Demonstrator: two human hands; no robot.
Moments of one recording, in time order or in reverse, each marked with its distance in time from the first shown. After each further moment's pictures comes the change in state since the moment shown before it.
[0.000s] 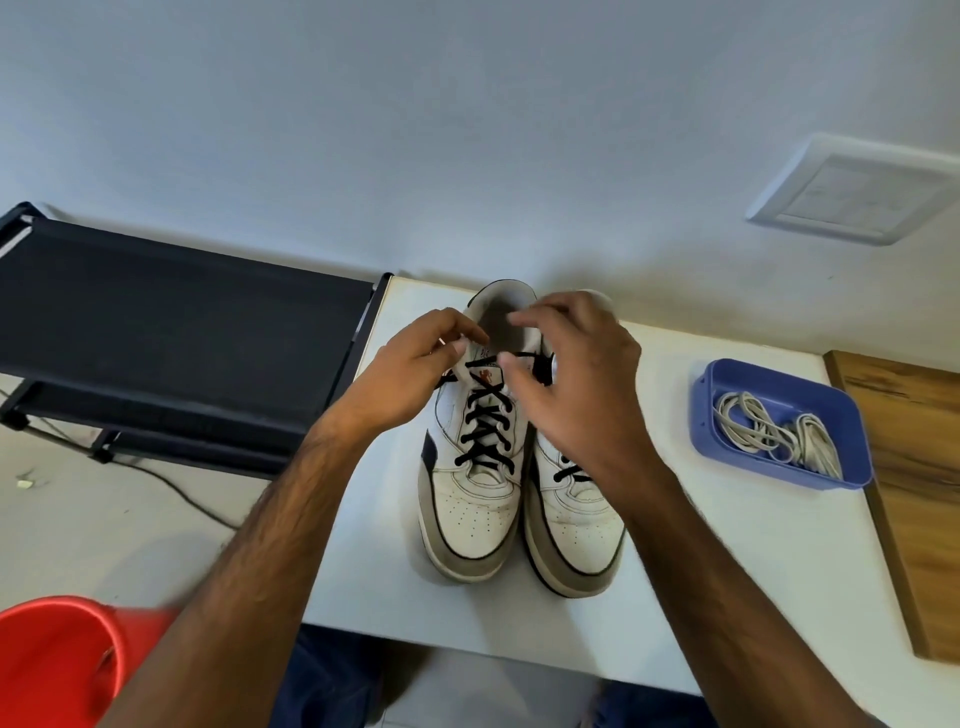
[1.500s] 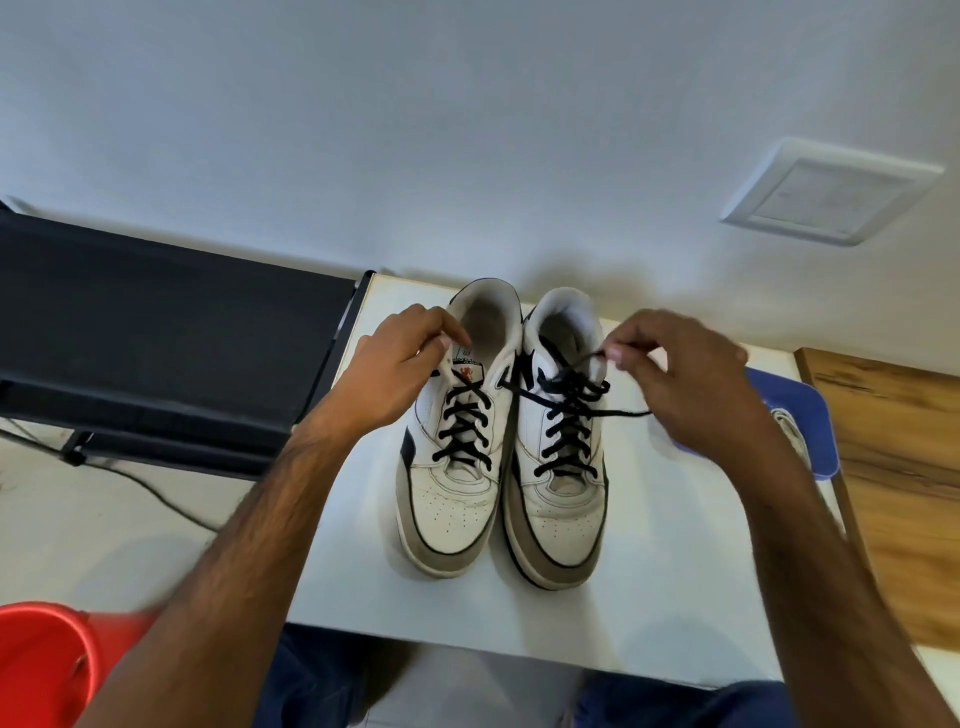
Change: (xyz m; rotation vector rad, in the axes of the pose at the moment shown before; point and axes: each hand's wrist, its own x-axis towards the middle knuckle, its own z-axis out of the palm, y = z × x) left_hand 0.002 -0.002 0.003 0.209 0.056 0.074; right_hand -0.004 0.042 -0.084 -0.002 -0.241 0.215
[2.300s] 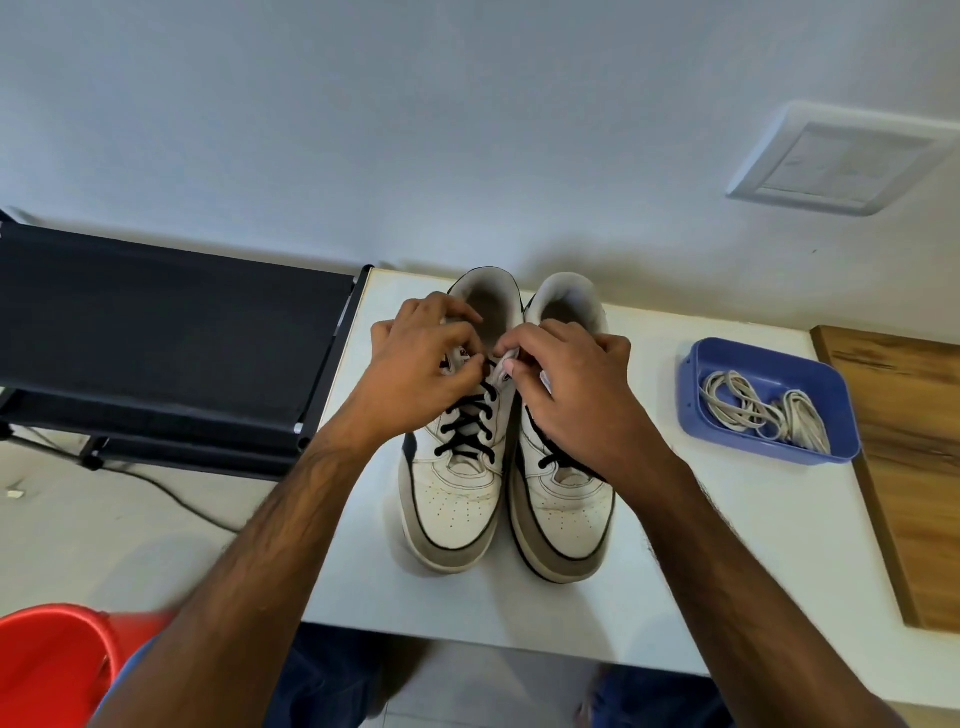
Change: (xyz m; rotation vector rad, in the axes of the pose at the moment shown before) left_hand 0.002 0.008 0.022 0.313 0.024 0.100; right_hand 0.007 -0.021 0.080 -0.019 0.048 -0.245
